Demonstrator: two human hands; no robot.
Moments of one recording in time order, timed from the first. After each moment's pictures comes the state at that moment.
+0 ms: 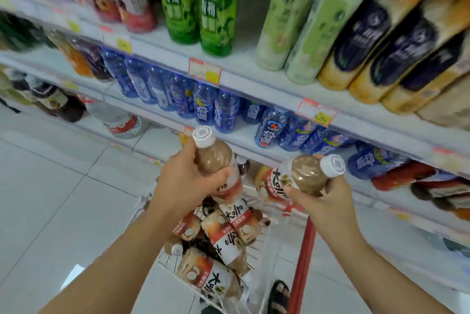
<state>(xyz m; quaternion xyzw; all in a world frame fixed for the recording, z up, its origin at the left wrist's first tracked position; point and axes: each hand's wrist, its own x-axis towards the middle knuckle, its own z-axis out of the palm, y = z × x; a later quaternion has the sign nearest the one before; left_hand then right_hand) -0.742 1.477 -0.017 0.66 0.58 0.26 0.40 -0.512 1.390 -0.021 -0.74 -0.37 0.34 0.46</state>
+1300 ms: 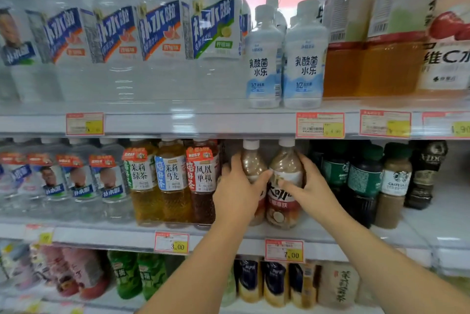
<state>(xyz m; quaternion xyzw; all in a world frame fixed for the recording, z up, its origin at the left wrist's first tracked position) -0.485 1.579 0.349 0.78 0.43 0.42 0.19 -0.341 1.512 0.340 -0.62 -0.53 0.10 0.57</state>
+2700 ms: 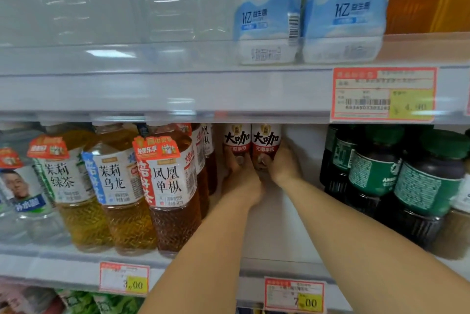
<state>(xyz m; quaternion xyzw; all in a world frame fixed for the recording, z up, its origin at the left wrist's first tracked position) -0.388 1.697 0.292 0.82 0.47 0.23 0.24 -0.287 1.682 0.302 -0.76 -0.41 0.07 0.50</state>
